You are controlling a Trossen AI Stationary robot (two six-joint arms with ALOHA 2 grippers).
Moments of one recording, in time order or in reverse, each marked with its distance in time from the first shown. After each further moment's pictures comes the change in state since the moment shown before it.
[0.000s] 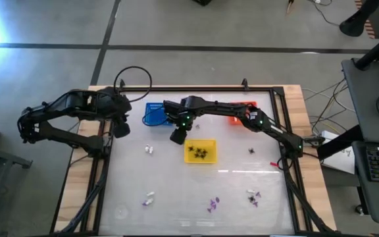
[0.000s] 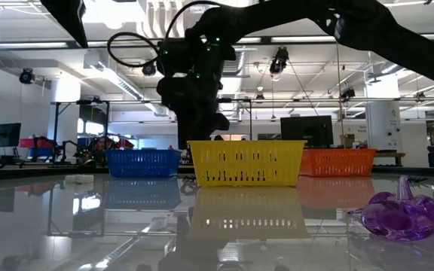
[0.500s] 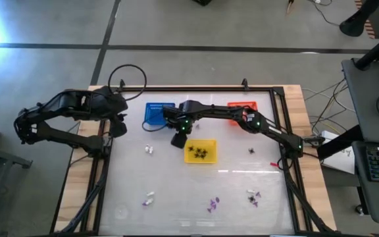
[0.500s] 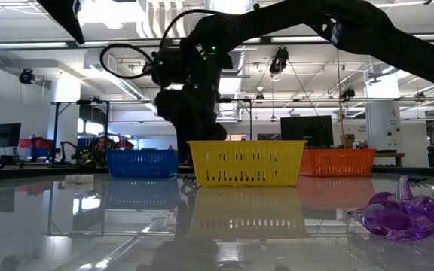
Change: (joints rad) left arm 0.000 -0.044 0.000 0.000 0.000 -0.001; right arm 0.016 0.045 0.000 0.002 -0.003 -0.053
